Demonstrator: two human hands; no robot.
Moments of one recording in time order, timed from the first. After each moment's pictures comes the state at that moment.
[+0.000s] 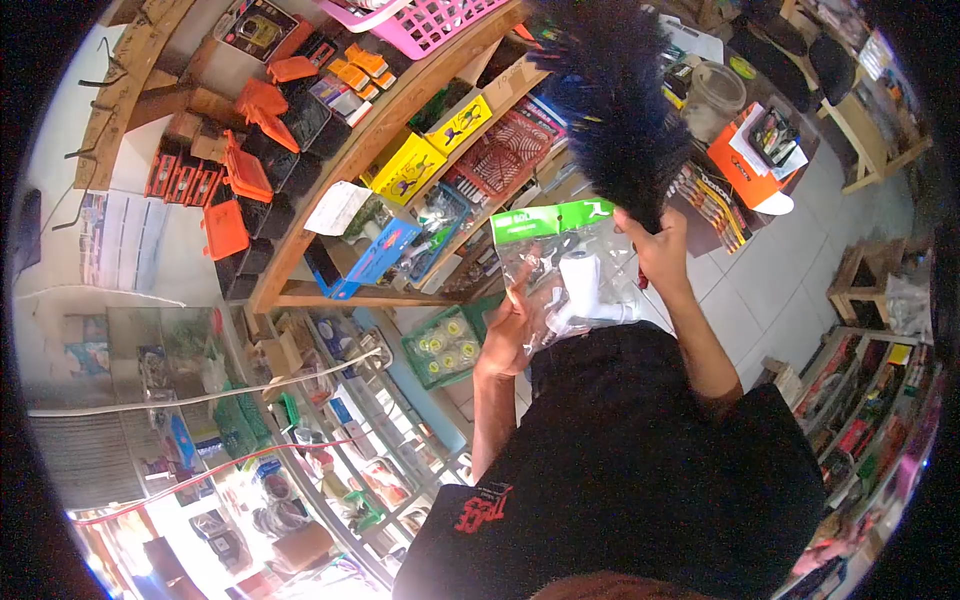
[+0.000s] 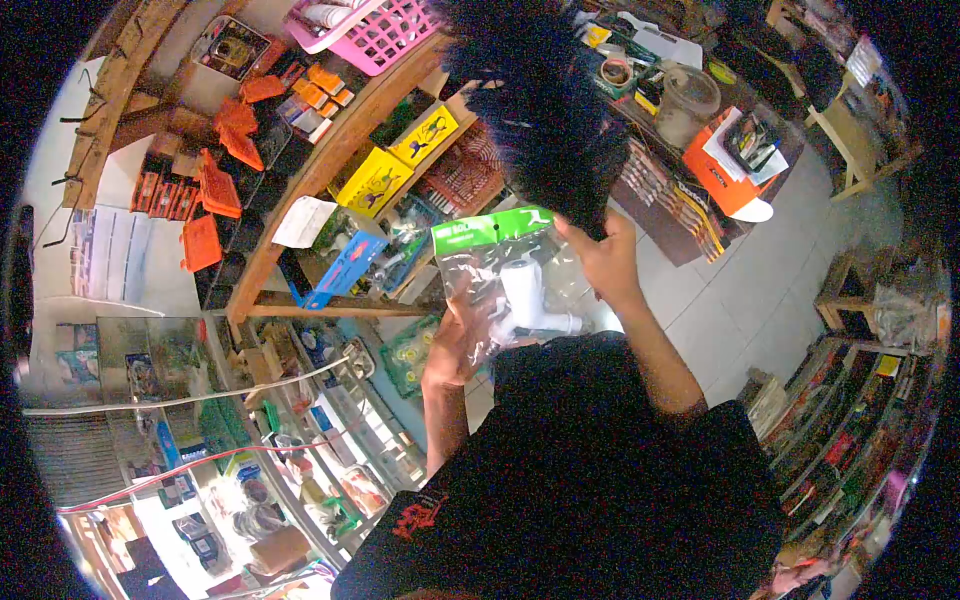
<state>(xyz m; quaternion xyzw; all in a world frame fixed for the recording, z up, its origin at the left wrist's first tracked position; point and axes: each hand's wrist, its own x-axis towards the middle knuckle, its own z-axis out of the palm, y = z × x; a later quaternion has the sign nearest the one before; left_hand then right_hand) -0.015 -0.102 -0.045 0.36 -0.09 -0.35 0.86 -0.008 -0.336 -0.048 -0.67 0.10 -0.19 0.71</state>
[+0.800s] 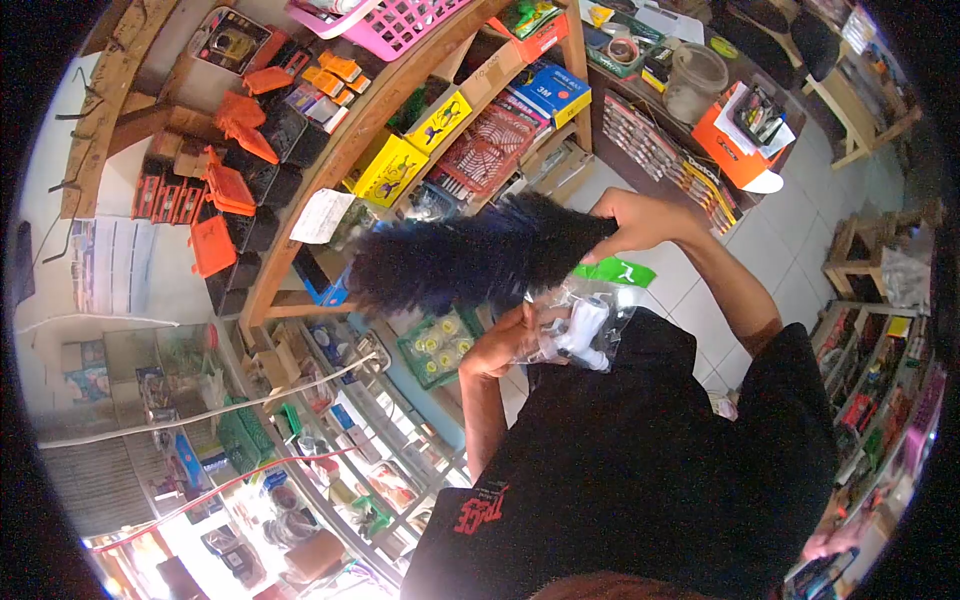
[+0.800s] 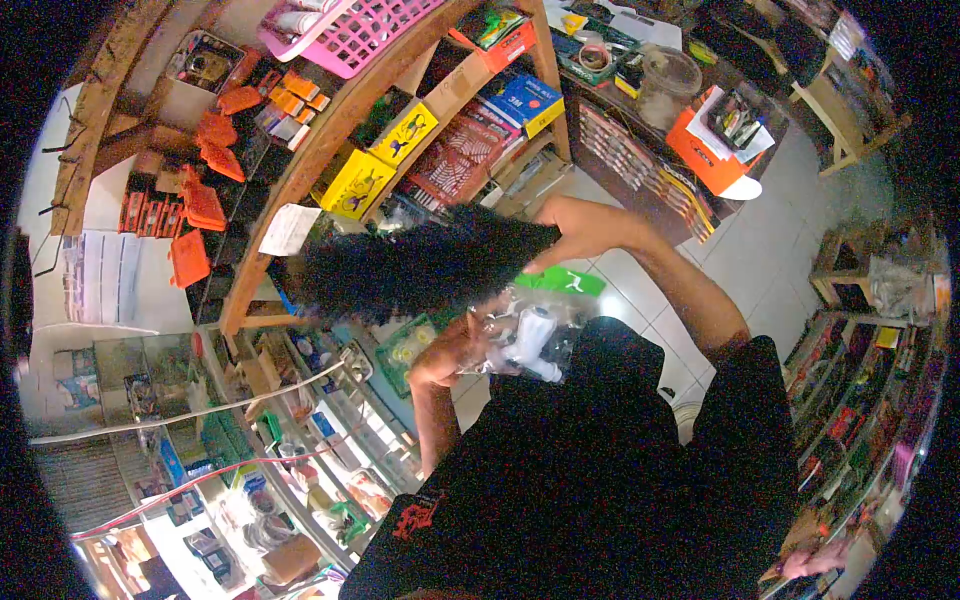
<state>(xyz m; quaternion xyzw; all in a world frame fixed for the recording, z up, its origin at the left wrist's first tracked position) -0.013 -0.071 -0.085 0.49 -0.14 -0.50 0.70 0.034 -0.378 -0.035 -0.77 -0.25 0.23 0.54</state>
